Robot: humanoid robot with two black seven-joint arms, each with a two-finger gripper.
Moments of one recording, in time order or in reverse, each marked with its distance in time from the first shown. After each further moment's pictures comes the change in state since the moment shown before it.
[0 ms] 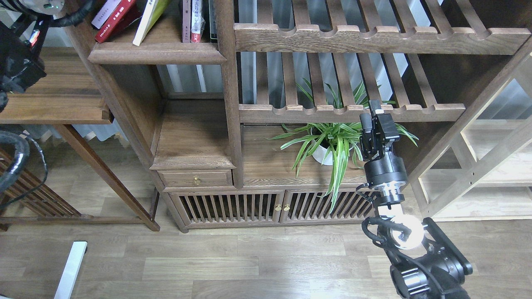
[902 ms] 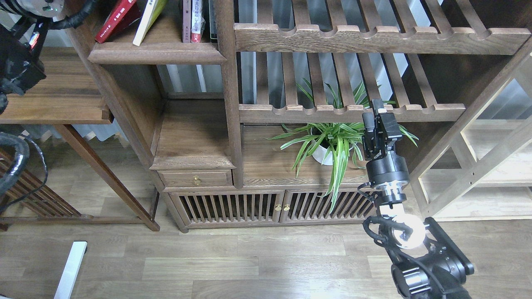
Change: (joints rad) left arm 0.013 0.020 -0.011 0.008 0.007 -0.005 0.003; right arm -0.008 -0.001 0.013 0.002 0.001 0.000 0.000
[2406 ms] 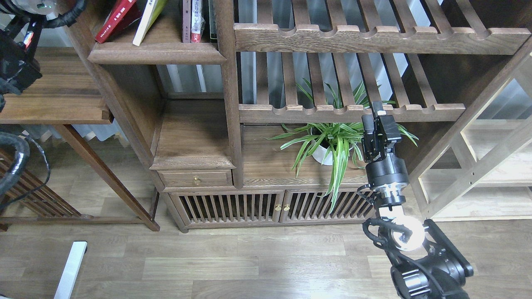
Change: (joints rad) left arm 0.011 0.001 -0.053 0.003 0.045 0.046 0.023; right arm -0.008 0.002 -0.003 0.000 0.001 0.000 0.002
